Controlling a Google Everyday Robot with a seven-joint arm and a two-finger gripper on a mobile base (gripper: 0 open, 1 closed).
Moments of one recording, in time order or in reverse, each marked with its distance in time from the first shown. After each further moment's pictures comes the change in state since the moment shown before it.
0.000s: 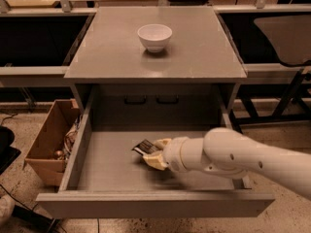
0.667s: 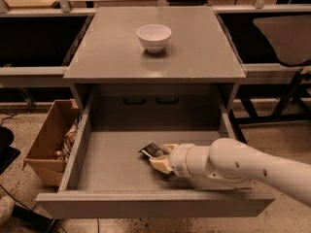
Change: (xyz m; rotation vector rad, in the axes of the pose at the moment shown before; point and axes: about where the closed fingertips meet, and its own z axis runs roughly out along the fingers) arm 0.037 -0.020 0.006 0.047 -0.024 0.069
